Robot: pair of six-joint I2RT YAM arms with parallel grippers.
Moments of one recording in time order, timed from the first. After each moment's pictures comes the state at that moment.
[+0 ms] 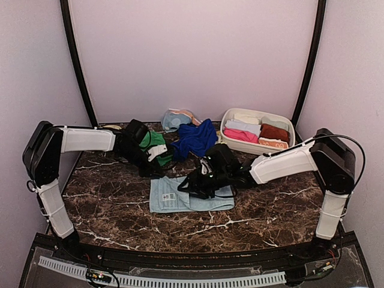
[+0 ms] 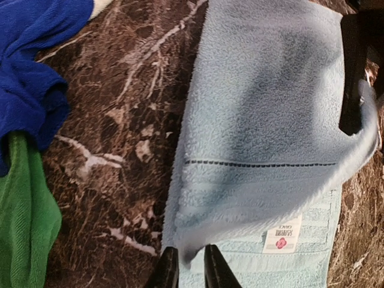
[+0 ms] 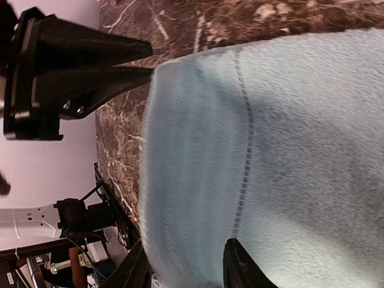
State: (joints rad) left arm -0.51 1.85 1.24 -0.53 0.44 0.62; right arm 0.95 1.87 1.07 0.11 -0.39 1.09
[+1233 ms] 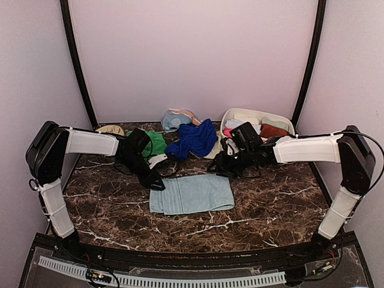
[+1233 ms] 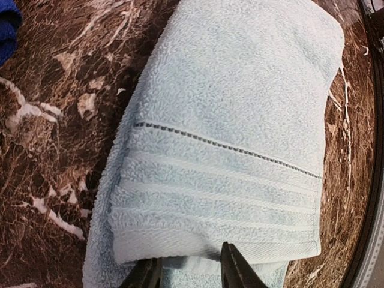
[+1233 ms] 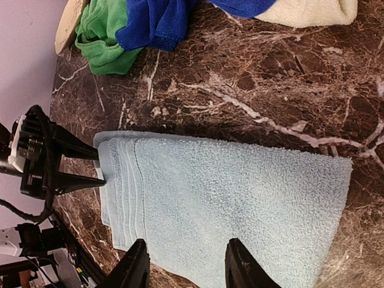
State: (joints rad) left arm -0.51 1.85 1.17 -0.56 0.55 0.45; right arm 0.73 1.70 1.10 -0.23 -0.29 0.77
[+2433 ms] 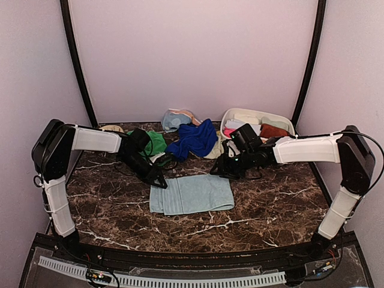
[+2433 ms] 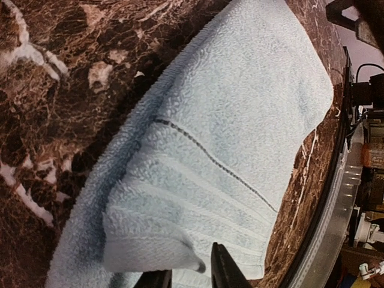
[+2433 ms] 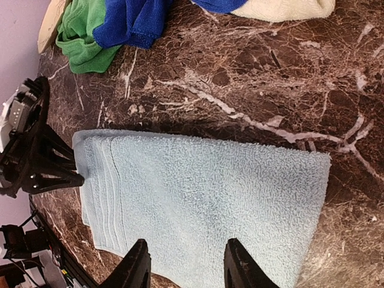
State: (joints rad) left arm -0.49 1.93 1.24 -0.64 0.71 0.10; right arm 0.73 1.71 1.10 -0.28 -0.24 0.73
